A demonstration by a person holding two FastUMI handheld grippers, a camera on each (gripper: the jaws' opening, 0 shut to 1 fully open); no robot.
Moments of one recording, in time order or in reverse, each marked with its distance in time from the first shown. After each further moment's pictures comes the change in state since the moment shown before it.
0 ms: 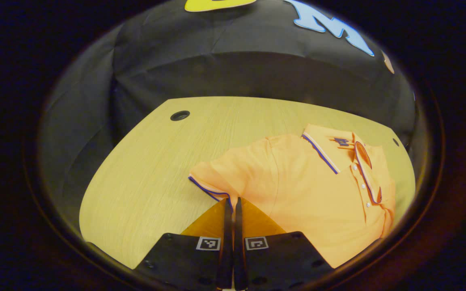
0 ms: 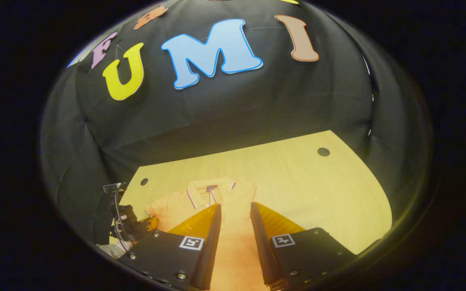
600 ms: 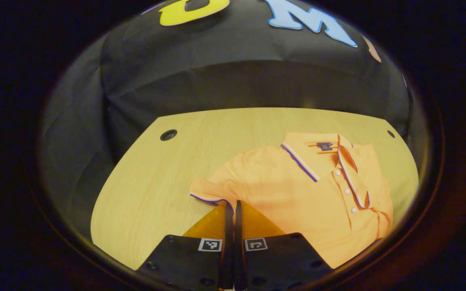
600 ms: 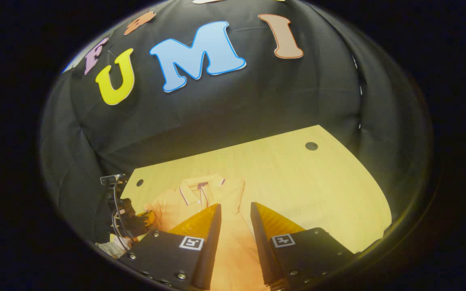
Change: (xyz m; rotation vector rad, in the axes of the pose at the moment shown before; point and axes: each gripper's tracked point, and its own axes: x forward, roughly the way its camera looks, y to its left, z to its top) left arm -0.022 -0.051 0.034 0.109 -0.059 -0.037; right arm -0.020 -0.031 -0.013 0.045 -0.002 -0.030
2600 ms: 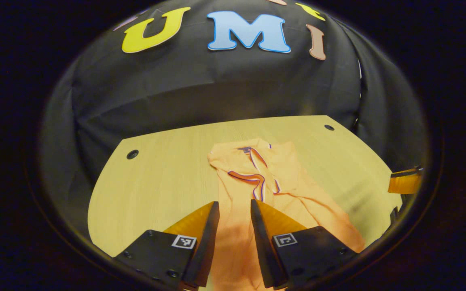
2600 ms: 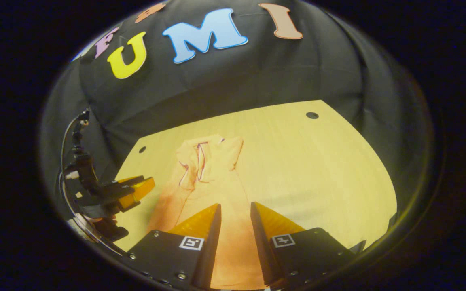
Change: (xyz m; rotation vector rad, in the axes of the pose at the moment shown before) left arm -0.137 -0.081 -0.014 0.113 -0.064 -0.263; right arm -0.028 -0.017 -0.122 -0.082 0.167 0.062
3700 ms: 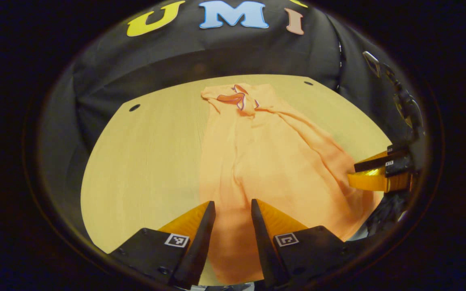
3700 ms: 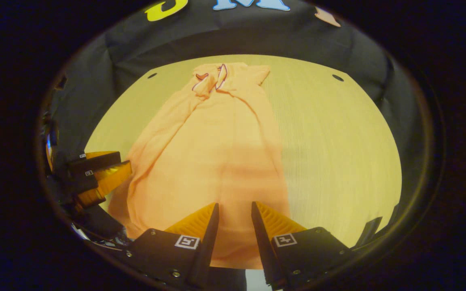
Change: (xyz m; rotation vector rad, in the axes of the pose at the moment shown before) left arm -0.089 -0.014 -0.190 0.058 0.222 -0.049; right arm 0.013 0.014 -0.174 -0.216 0.315 -0.048
